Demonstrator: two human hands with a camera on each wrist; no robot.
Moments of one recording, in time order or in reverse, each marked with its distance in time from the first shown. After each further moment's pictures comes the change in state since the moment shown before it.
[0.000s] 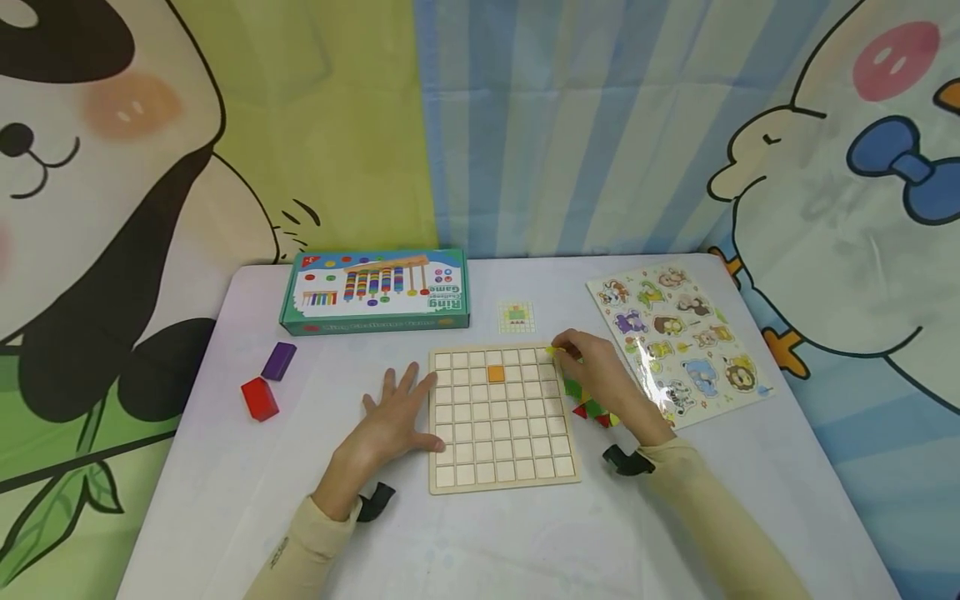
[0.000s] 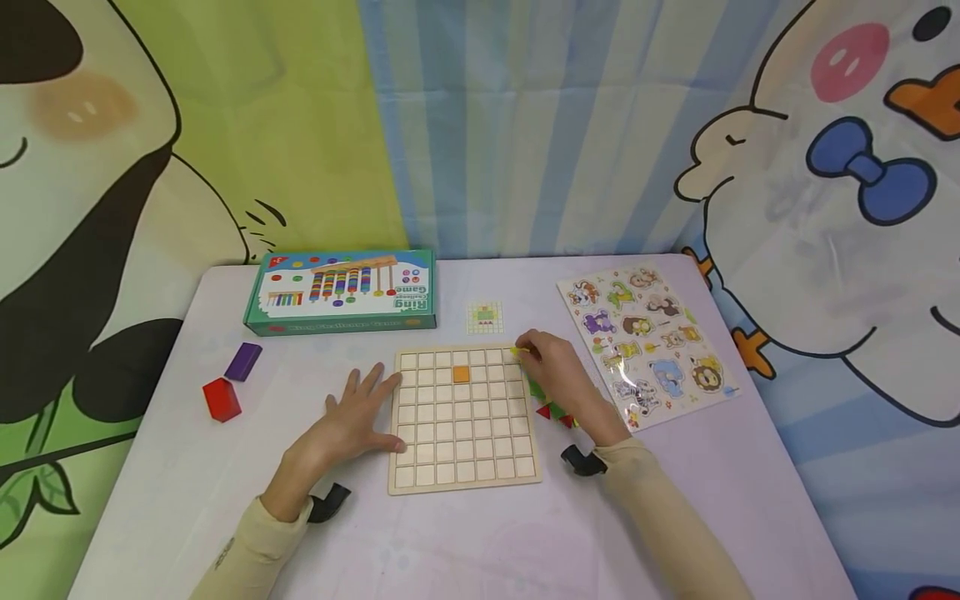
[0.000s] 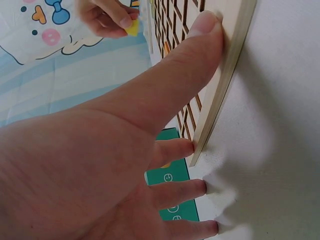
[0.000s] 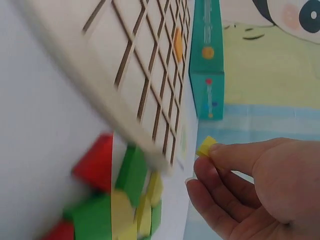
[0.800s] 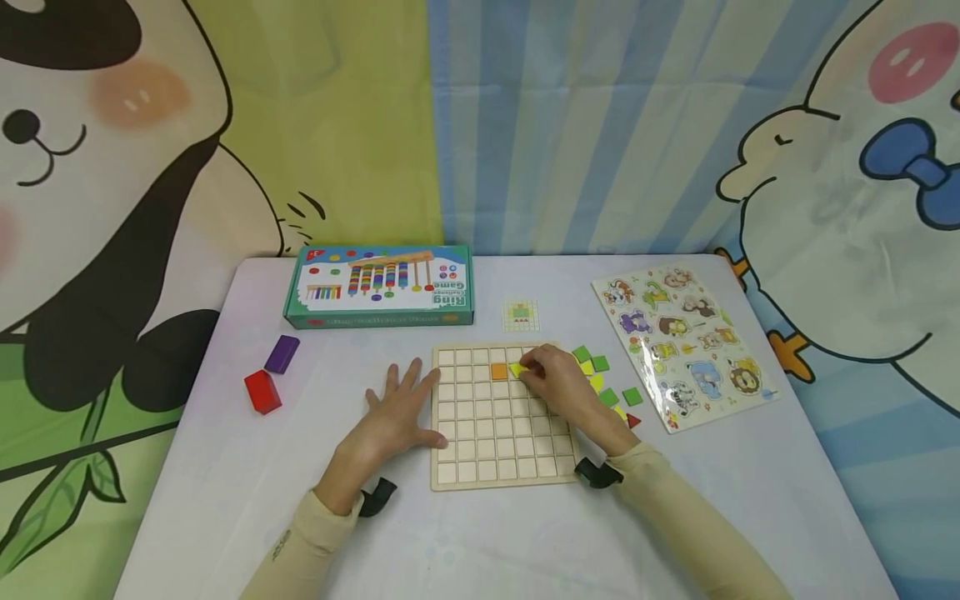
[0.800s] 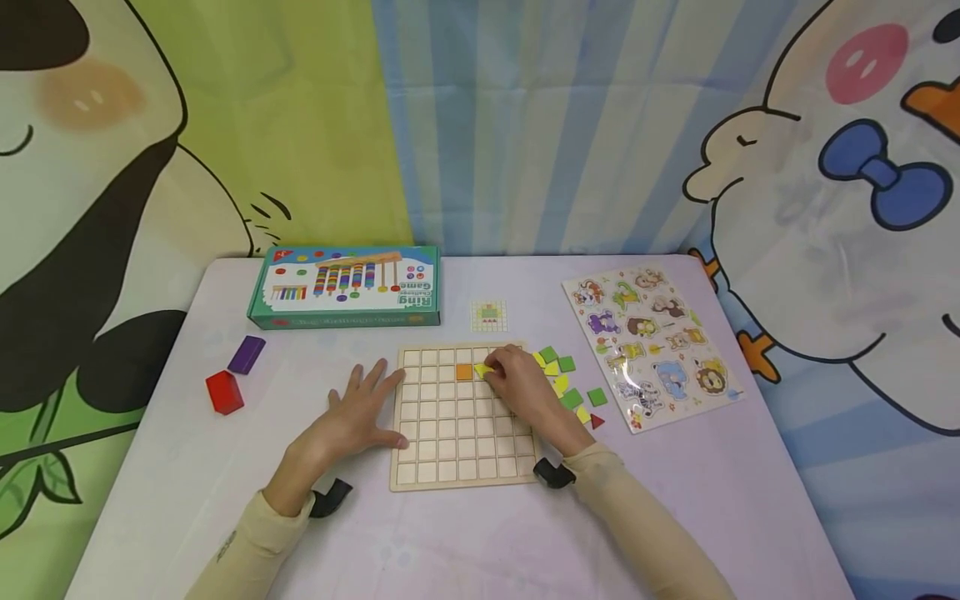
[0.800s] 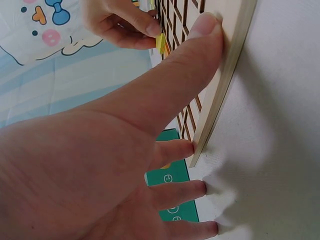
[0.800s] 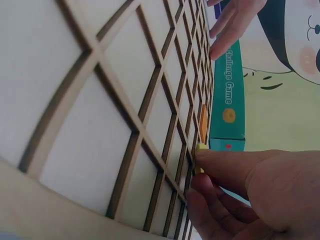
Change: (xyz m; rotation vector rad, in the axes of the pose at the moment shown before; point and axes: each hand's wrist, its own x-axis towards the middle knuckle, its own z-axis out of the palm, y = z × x) left_hand 0.001 0.001 -0.002 -0.008 -0.015 -0.003; right_hand 0.004 -0.034 0.049 -0.005 -0.059 0.030
